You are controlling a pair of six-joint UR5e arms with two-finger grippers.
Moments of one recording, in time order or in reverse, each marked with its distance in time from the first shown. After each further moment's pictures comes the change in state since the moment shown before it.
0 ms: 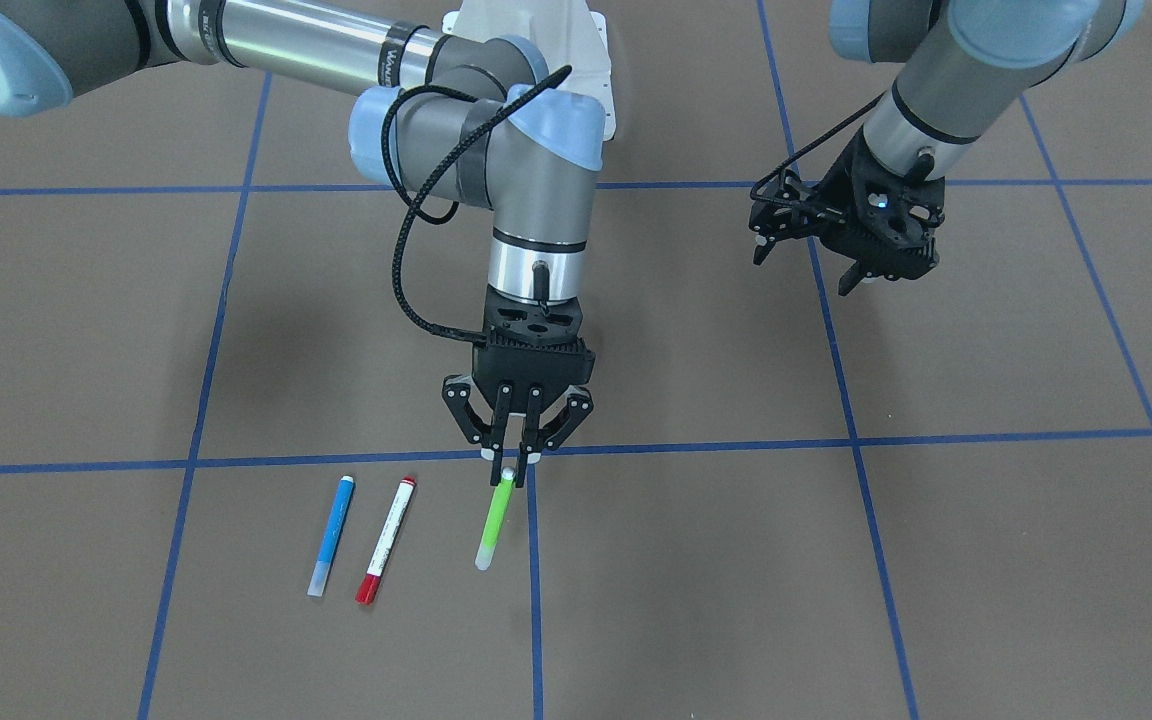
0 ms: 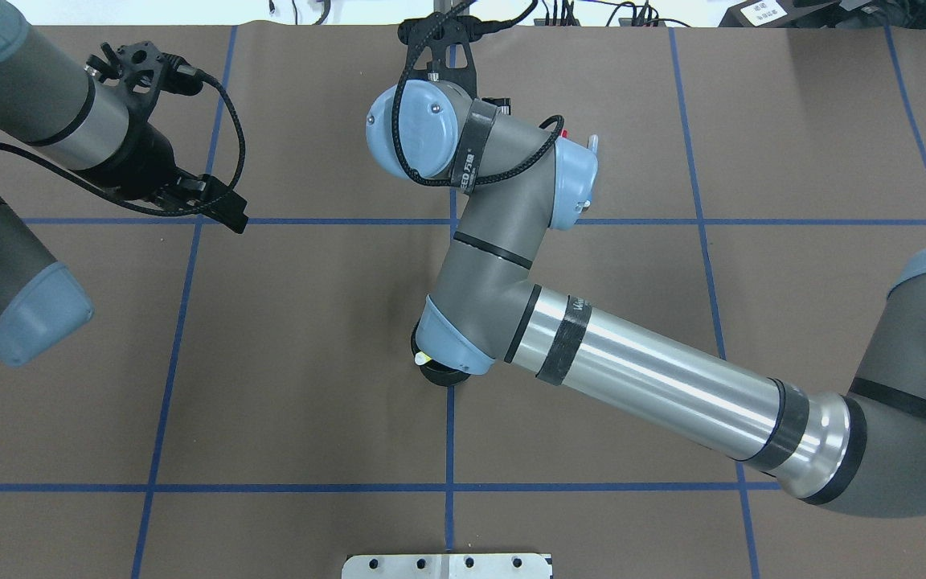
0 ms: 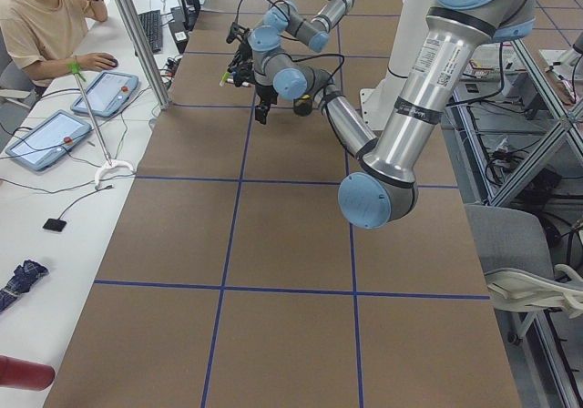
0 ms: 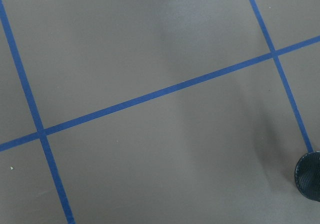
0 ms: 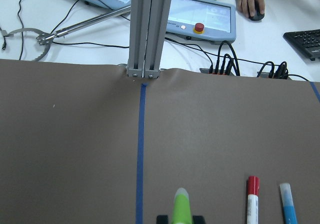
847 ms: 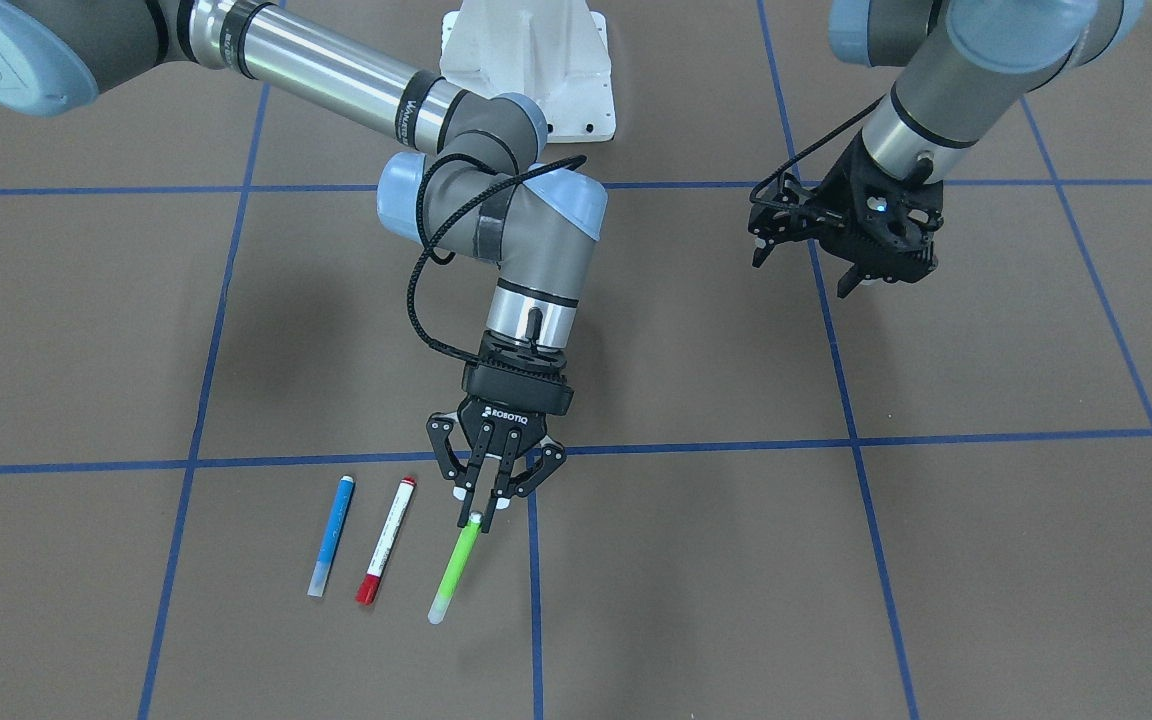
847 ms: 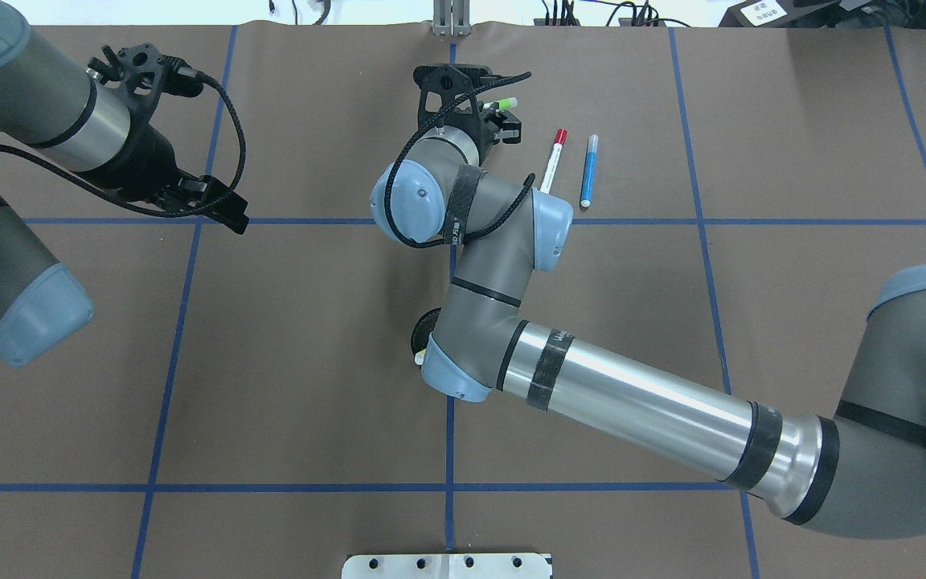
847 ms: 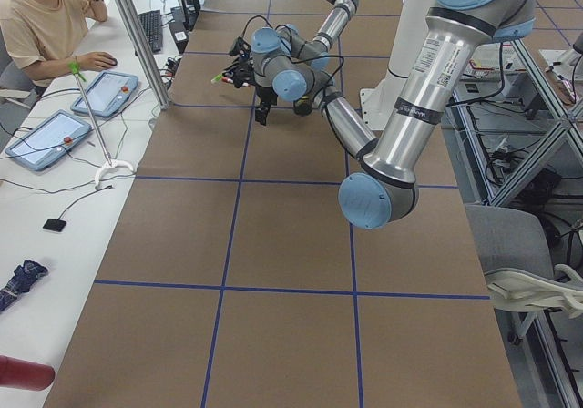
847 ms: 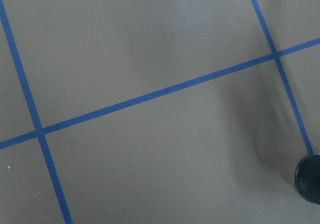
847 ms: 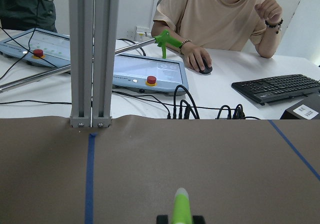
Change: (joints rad) left arm 0.002 0.003 0.005 -0.012 0.000 -0.005; right arm -0.056 -0.004 -0.136 0.043 -0.254 0.117
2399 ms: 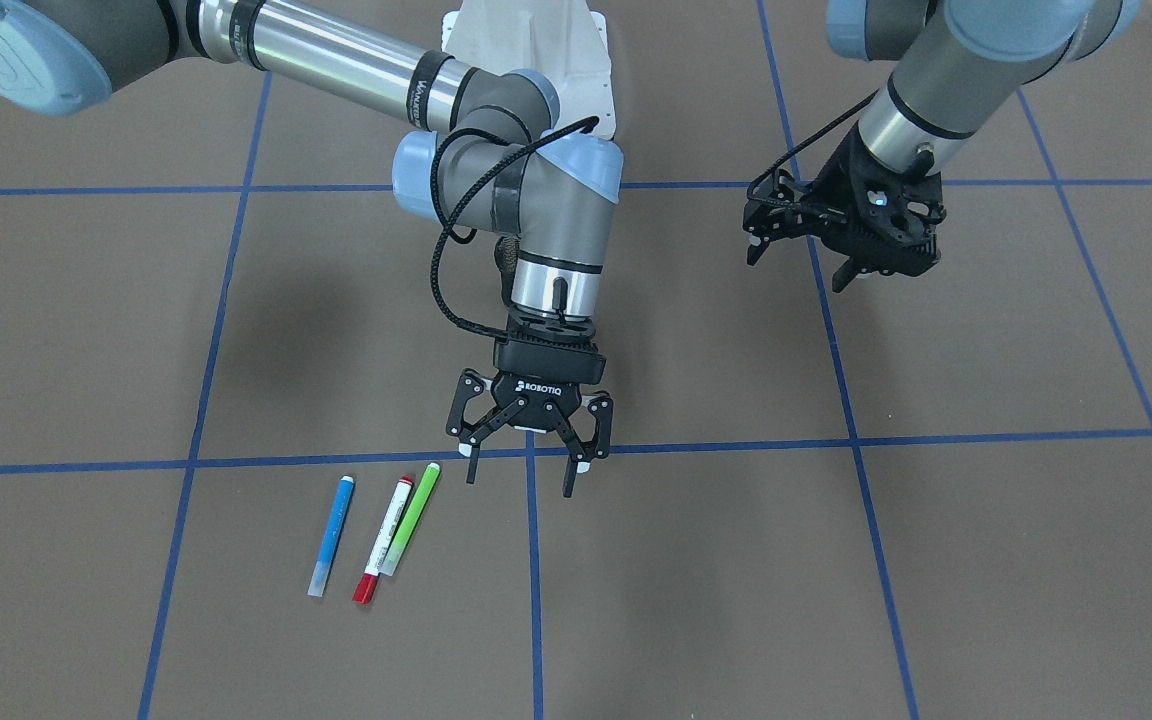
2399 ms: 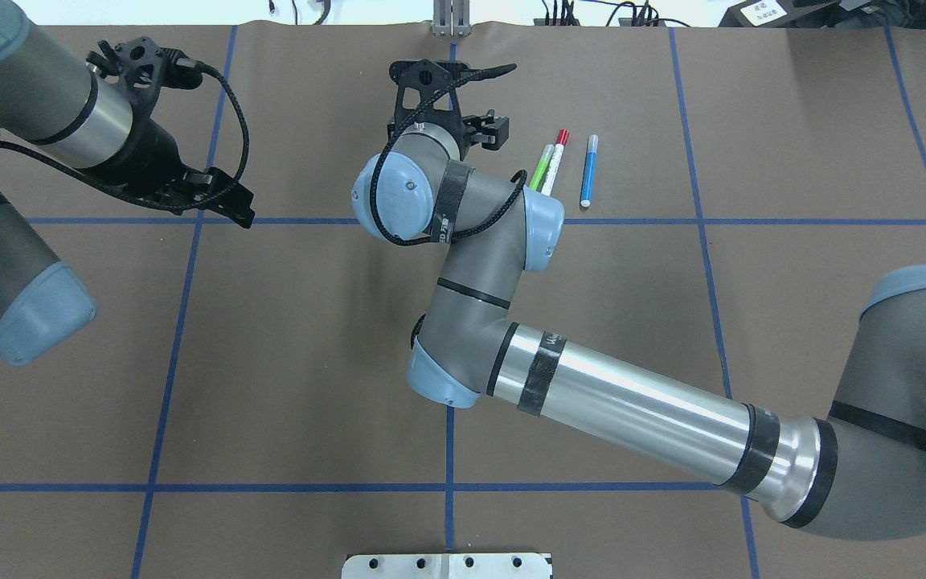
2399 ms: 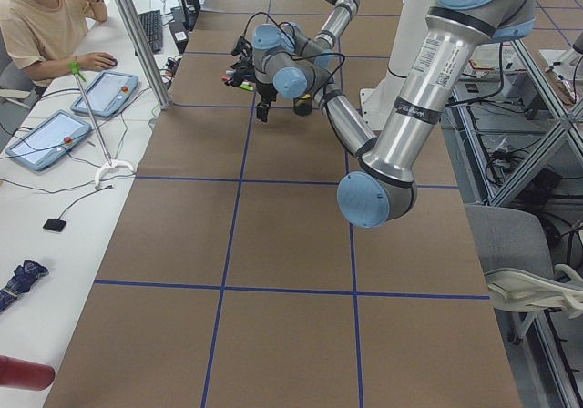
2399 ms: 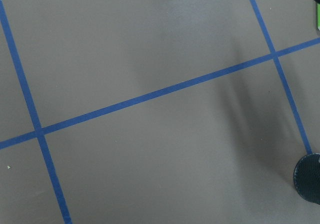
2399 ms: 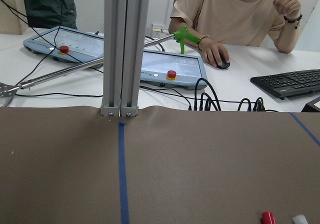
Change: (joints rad) left arm 0.002 -0.019 -0.009 0.004 0.001 -0.111; right arm 0.008 0.014 0.076 0.028 0.132 -0.040
